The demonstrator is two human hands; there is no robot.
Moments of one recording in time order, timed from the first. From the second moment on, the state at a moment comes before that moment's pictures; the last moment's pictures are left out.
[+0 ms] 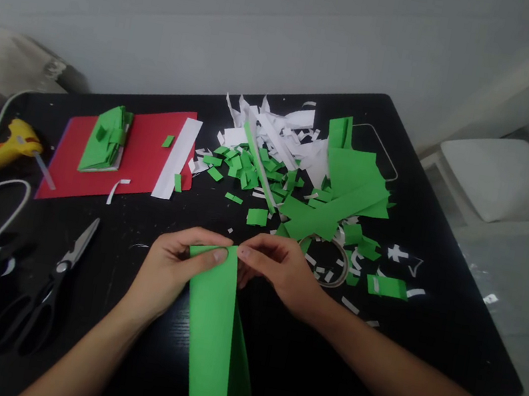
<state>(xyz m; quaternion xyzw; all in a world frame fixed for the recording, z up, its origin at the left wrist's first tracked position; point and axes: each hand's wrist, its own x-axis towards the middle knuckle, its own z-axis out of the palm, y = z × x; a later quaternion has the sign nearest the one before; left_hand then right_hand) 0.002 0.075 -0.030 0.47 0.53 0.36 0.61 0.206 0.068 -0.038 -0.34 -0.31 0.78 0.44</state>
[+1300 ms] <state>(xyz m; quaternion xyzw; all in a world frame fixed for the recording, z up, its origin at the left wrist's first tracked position) 0.003 0.082 -0.021 0.47 0.56 0.39 0.56 0.206 0.071 -0.037 -0.45 -0.37 0.67 0.47</state>
